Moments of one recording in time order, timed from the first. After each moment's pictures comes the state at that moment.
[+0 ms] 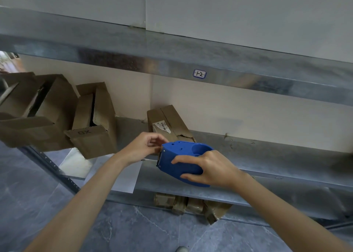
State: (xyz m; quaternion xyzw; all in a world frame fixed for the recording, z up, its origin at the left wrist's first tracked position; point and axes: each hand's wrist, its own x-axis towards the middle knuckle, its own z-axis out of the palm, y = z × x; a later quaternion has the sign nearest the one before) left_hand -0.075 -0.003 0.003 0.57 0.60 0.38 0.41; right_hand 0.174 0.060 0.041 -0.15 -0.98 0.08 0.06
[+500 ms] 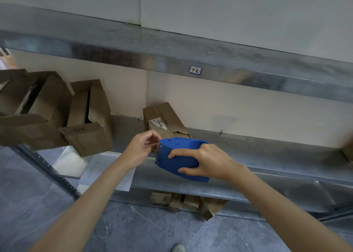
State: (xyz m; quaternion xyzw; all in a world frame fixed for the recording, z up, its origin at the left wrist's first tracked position) left_hand -0.061 -0.014 -0.014 0.57 0.62 0.44 0.32; right_hand 0.172 0.059 0.049 -0.16 -0.98 0.08 0.06
